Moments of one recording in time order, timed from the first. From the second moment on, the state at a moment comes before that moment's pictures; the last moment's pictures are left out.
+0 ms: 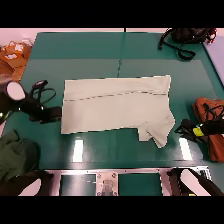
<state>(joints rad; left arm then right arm) -0.05 -1.03 0.85 1.31 -1.30 -1.66 -0.53 -0.96 0.58 -1.26 1.28 1.56</state>
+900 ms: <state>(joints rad) -0.37 -0.98 0.38 0.99 -0.55 -1.90 -0.40 -1.12 0.46 -1.06 1.06 1.55</state>
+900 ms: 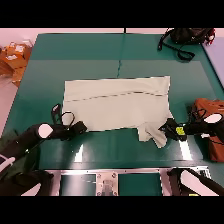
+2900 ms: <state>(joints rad) -0.26 -1.25 1.05 1.33 -0.94 -1.64 -0.34 -1.10 0.94 -1.04 1.23 1.59</state>
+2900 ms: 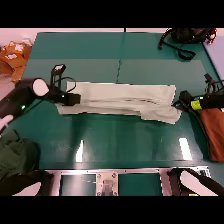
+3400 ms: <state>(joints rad) -0.26 -1.69 1.47 1.41 -0.97 -1.62 -0.28 -1.56 1.28 -0.95 1.09 1.55</state>
